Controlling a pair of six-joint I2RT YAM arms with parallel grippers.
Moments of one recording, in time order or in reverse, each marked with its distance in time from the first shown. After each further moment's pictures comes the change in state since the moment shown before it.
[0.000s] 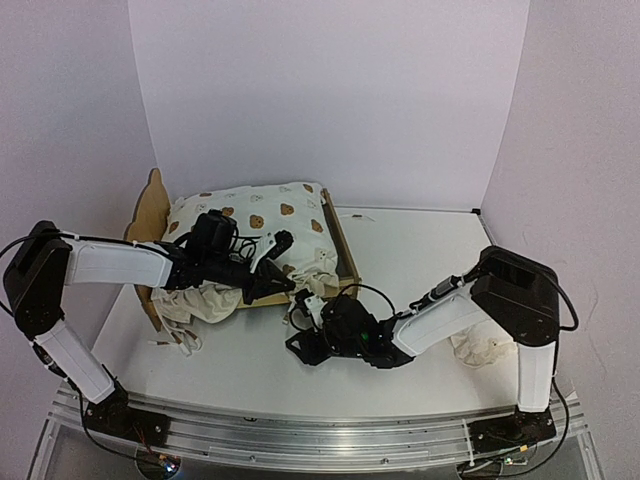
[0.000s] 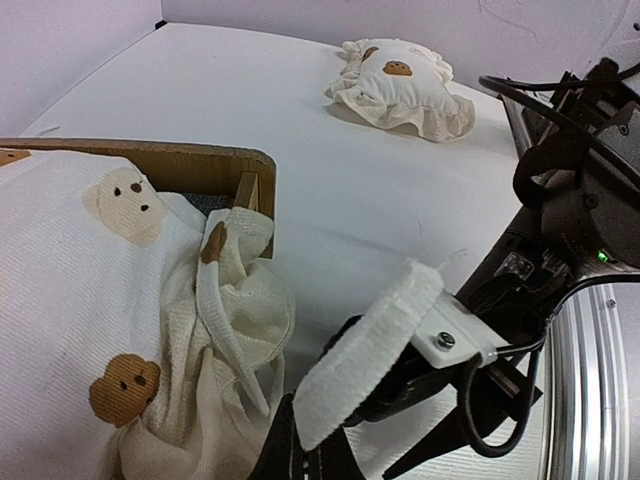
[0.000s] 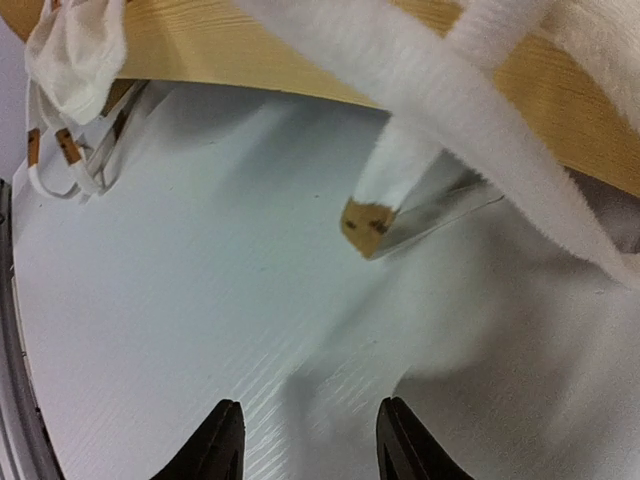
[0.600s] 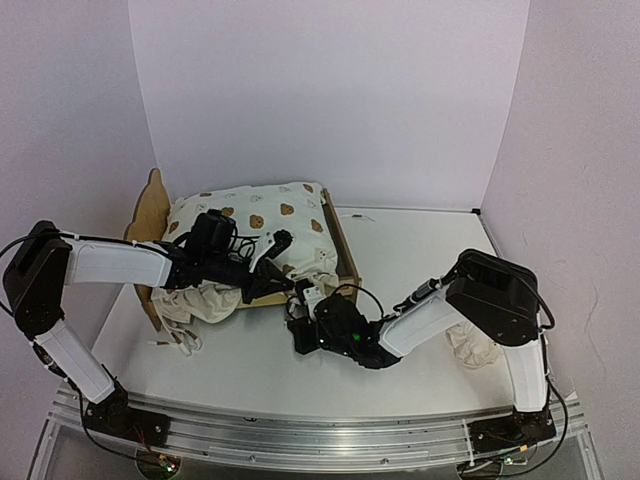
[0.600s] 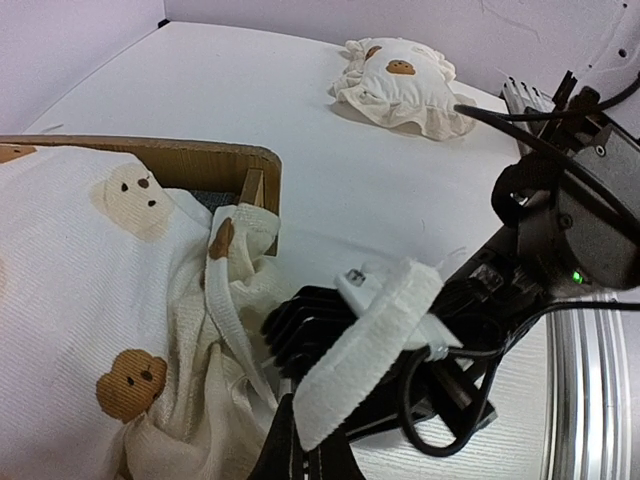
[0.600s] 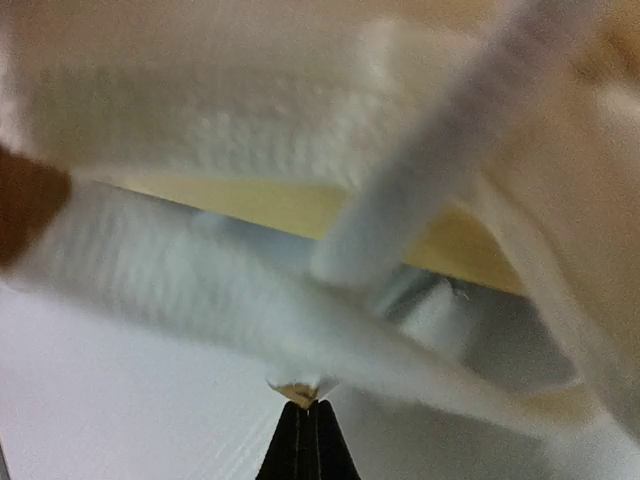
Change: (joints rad) left arm 0.010 0.000 0.000 -0.005 0.002 0.003; right arm -0.006 0.127 0.071 0.166 0.152 0.024
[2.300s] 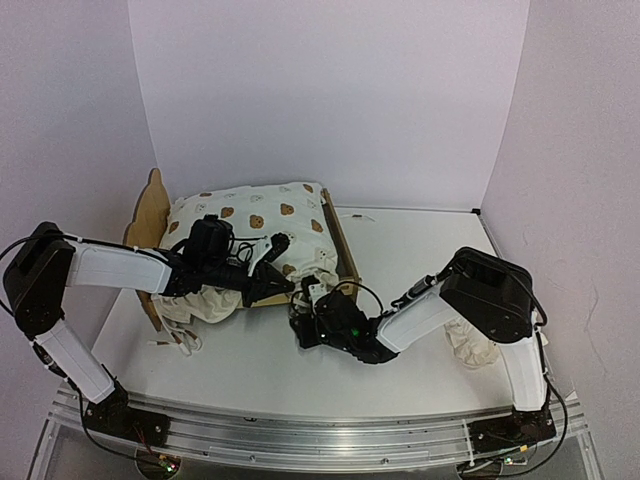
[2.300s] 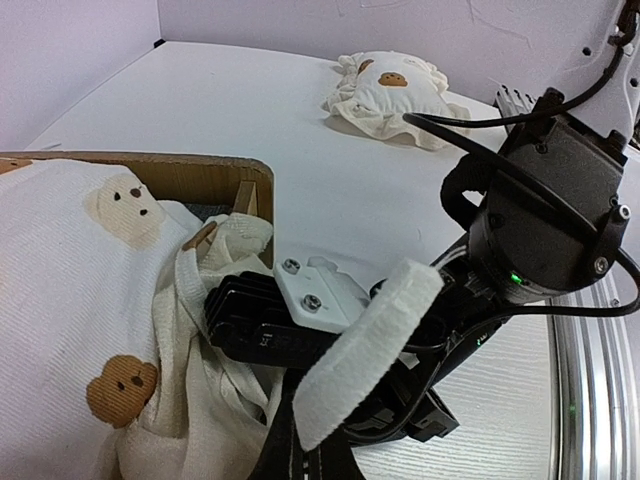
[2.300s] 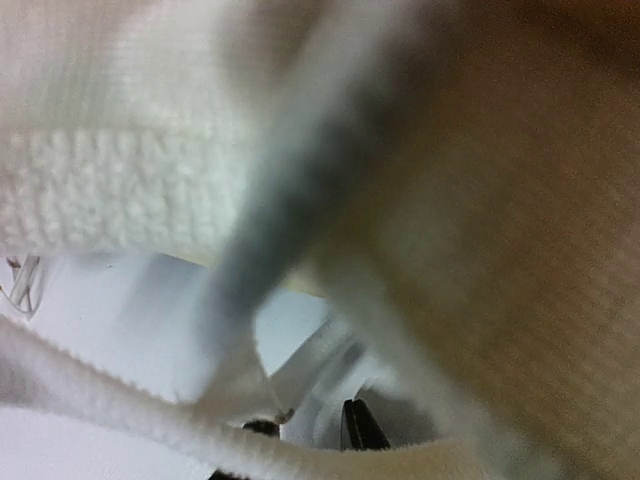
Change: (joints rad) left arm 0.001 0.002 -0.060 0.124 0.023 -0.007; right arm -0.038 0.039 0.036 -0.026 0.022 0.059
